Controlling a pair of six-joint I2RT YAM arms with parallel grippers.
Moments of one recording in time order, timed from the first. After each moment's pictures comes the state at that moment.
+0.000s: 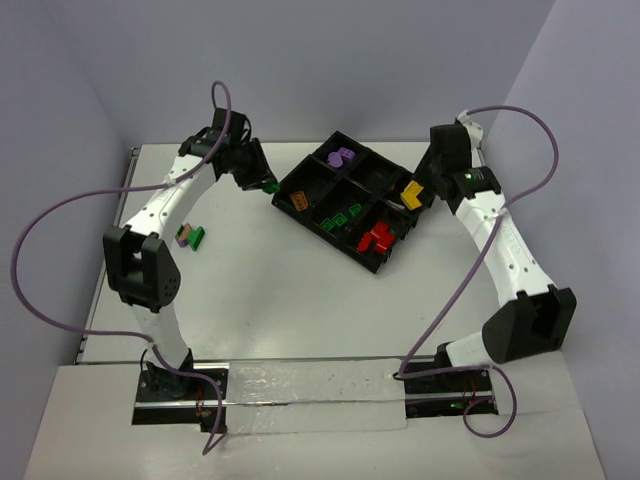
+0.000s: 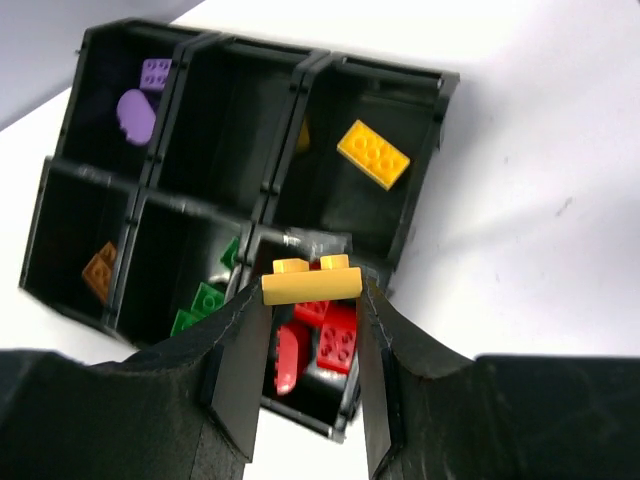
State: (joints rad) left arm -0.34 1.85 1.78 -0.79 0.15 -0.64; right arm 0.19 1.40 1.40 -0.64 0.31 0.57
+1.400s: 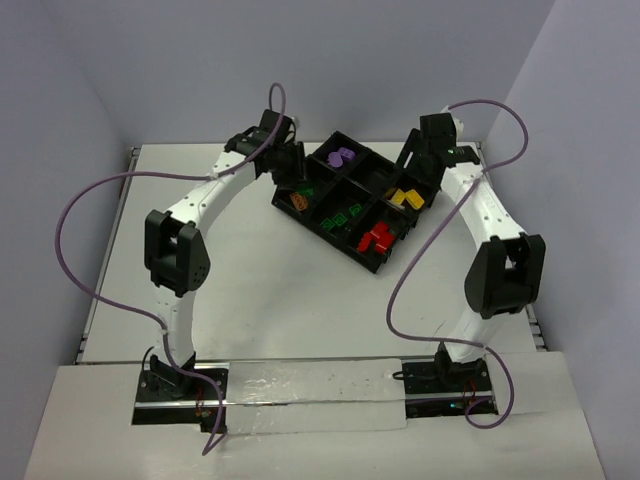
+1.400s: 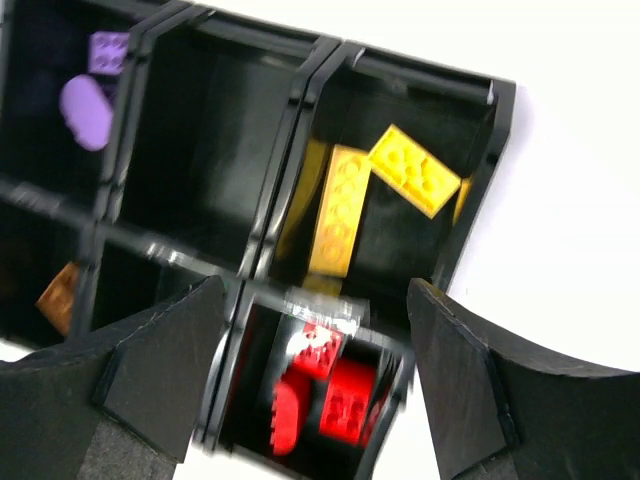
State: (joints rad) left arm -0.49 2.08 2.00 -0.79 0.14 -0.51; right arm 0.12 1.73 1.58 -0.62 0.20 0.53
